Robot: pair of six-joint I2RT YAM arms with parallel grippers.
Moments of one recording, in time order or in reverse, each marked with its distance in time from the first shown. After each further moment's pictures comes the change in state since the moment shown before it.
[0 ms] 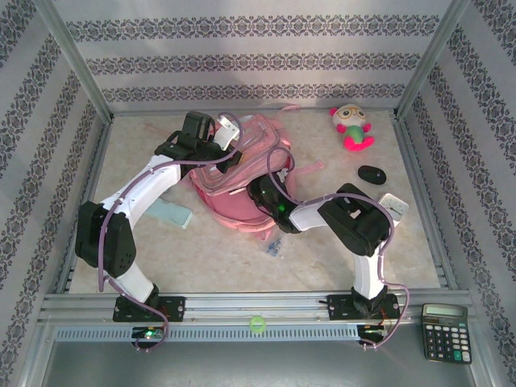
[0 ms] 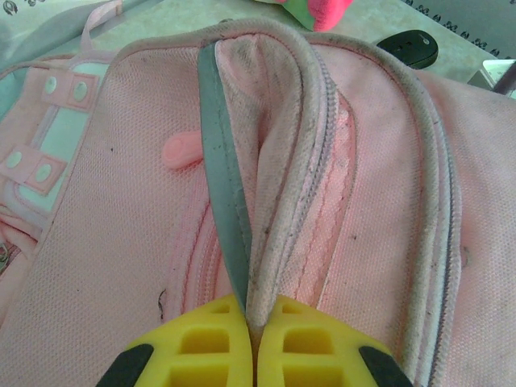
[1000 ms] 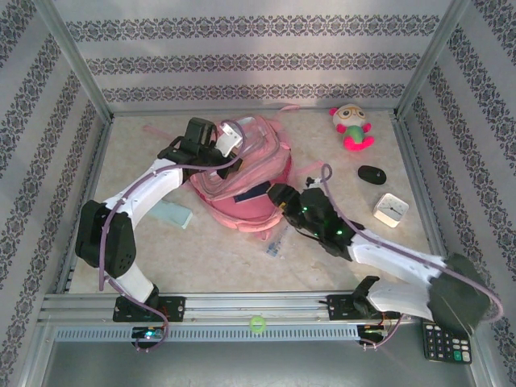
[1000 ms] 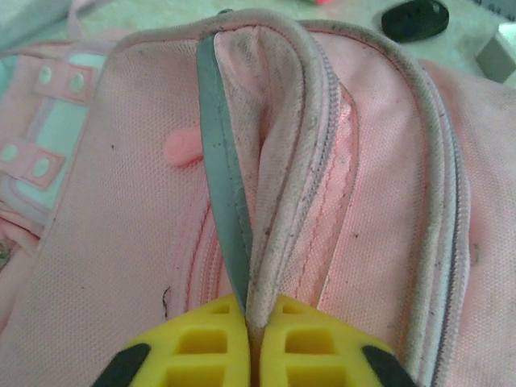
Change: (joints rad) left arm -0.014 0.000 -0.075 0.026 -0.020 0.054; right arm 0.022 -0.893 -0.294 -0.715 -0.077 -0.267
